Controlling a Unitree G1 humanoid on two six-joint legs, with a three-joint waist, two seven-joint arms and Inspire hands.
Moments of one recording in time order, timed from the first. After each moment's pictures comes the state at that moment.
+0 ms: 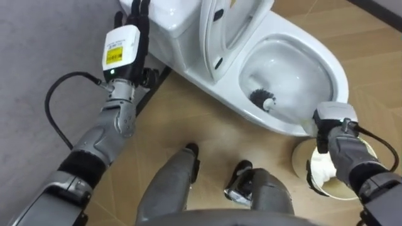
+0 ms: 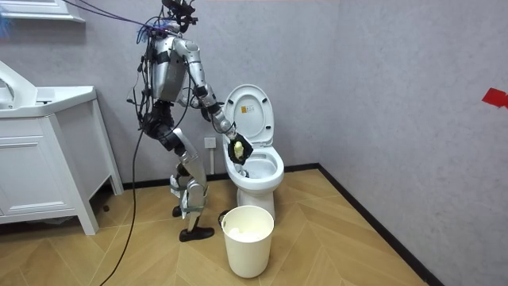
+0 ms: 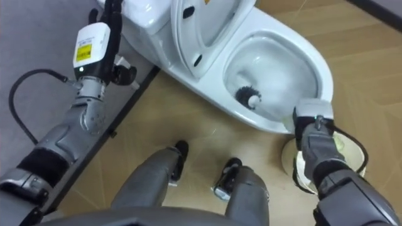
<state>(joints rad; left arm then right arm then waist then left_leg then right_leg) -0.25 0.36 -0.38 0.53 0.66 -0.05 0.56 -0.27 -0.45 0.55 1.15 -0.71 0.12 -0.20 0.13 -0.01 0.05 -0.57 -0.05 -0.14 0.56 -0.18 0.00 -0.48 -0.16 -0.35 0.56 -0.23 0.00</state>
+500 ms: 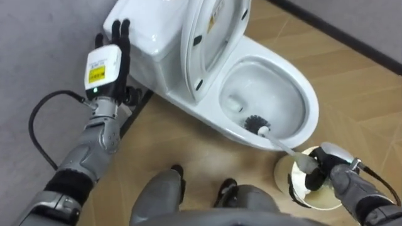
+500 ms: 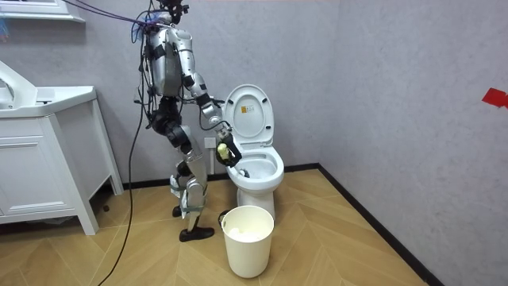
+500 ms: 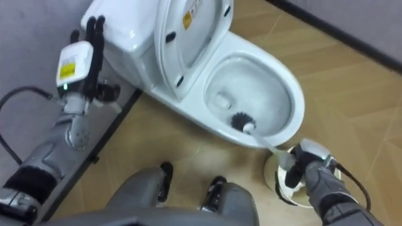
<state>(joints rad) -0.06 0.39 -0.30 0.51 0.72 -0.04 0.50 -0.06 -0.44 0.36 1.15 -0.54 0.01 -0.10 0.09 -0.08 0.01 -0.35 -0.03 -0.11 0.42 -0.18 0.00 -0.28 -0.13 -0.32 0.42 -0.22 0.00</state>
